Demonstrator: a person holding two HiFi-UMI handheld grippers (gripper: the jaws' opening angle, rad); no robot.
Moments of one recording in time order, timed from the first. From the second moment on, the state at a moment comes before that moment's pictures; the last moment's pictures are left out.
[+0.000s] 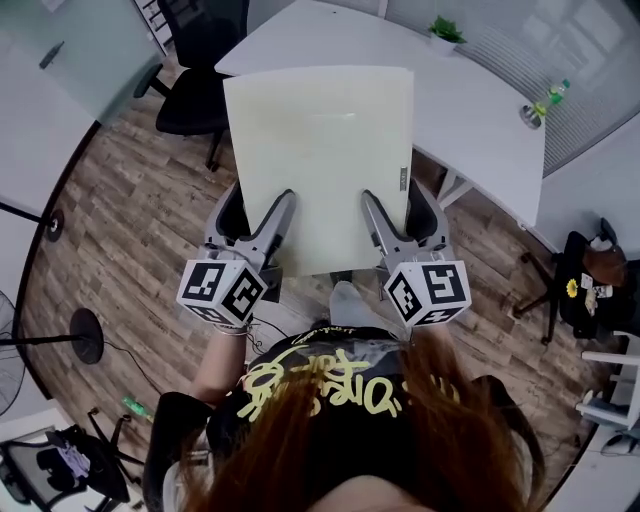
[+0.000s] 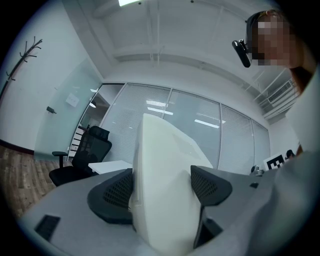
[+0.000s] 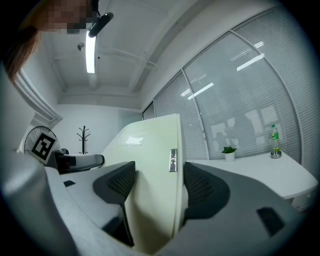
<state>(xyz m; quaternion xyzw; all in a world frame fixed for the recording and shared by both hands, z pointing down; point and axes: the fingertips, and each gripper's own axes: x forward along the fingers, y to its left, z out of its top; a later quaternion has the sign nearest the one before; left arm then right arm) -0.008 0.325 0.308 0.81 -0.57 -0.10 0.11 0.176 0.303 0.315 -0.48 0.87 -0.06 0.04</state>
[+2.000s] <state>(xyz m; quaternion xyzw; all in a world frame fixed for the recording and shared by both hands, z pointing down) -0.021 0.078 0.308 0.76 -0.63 -0.10 0.10 0.158 0.030 0.316 -0.42 0.91 -0.07 0.04</state>
